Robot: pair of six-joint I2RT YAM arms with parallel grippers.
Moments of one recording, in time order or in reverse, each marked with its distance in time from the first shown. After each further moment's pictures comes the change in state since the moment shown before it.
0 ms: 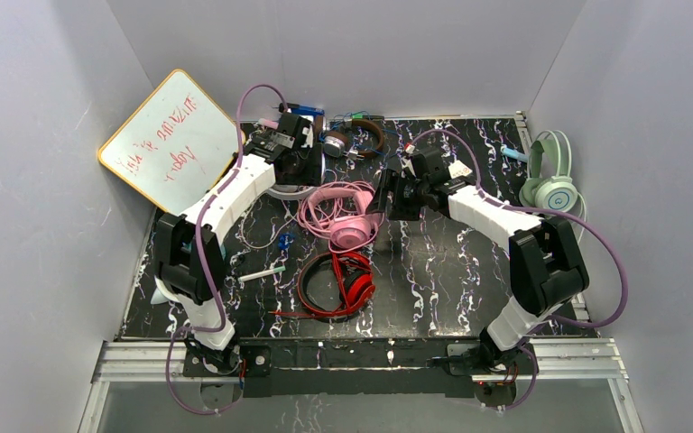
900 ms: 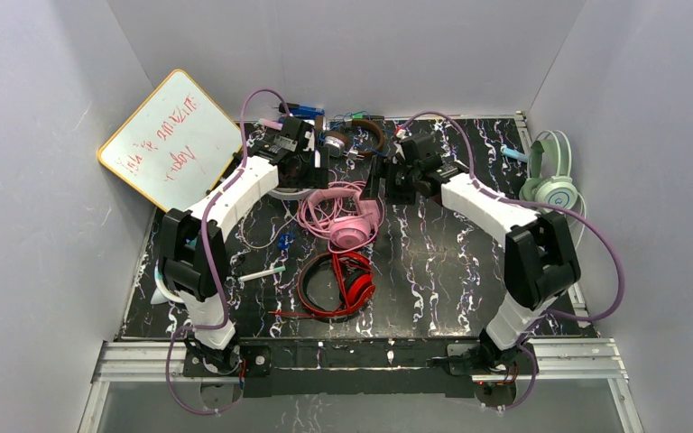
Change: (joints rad) left arm 0.002 0.029 -0.033 0.050 0.008 -0.016; right arm 0.030 0.033 0.159 -0.075 0.094 -0.064
